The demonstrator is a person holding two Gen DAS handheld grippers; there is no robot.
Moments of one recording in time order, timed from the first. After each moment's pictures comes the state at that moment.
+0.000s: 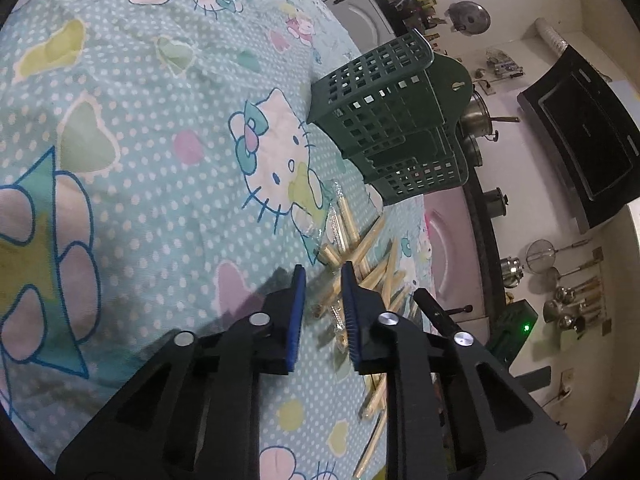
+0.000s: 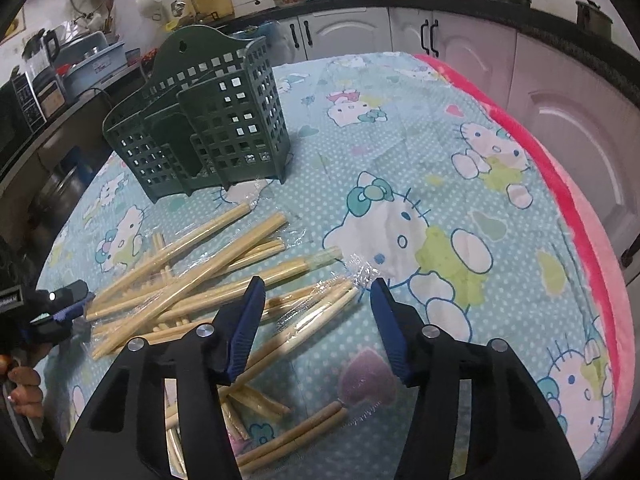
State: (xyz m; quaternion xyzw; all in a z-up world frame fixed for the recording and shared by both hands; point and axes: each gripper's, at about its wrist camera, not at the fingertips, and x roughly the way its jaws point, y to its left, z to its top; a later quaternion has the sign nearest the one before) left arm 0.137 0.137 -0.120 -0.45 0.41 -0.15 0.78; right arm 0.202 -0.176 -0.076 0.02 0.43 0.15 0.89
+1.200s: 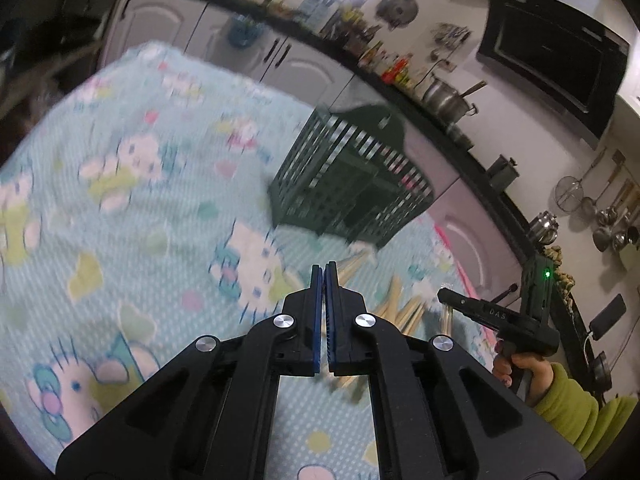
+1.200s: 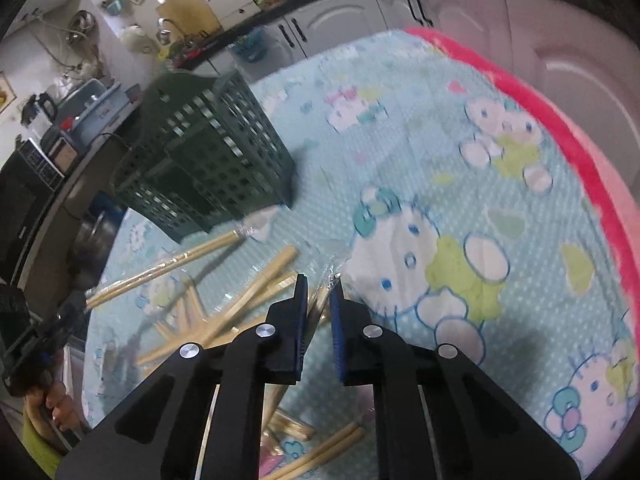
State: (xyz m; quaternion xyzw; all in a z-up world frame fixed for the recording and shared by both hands) left arm 0.136 0.136 -0.029 -0.25 0.33 -0.13 0.90; right arm 0.226 -0.198 -0.056 0.13 0.44 0.19 0.87
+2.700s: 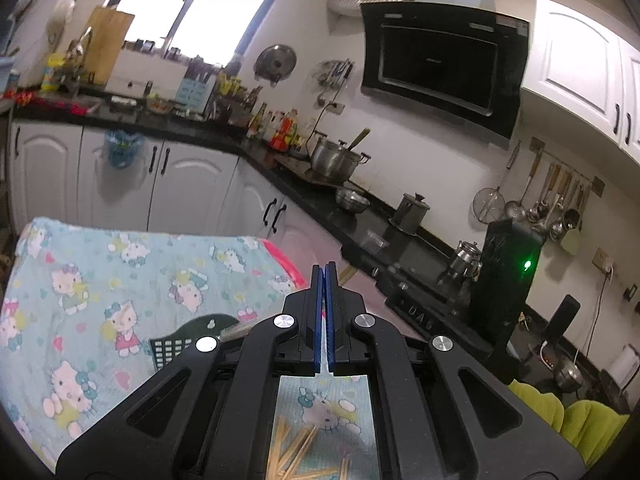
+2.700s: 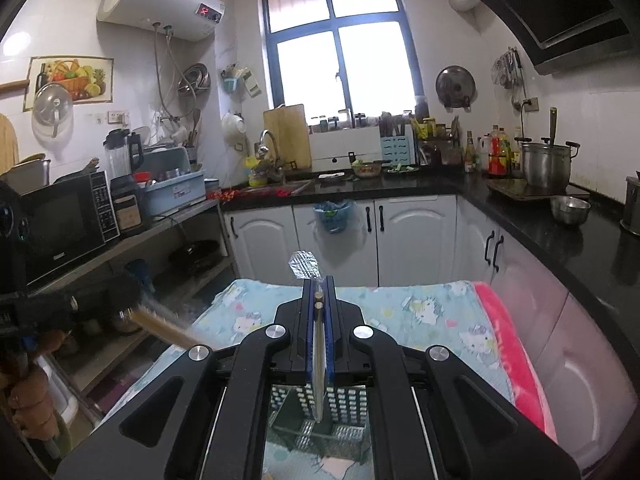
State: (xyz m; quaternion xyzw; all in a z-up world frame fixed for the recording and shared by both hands) left arm 0.214 0.066 0.175 -0.17 0.21 -0.27 0.93; right arm 0.264 -0.131 0.183 0.02 0.16 0.26 0.95
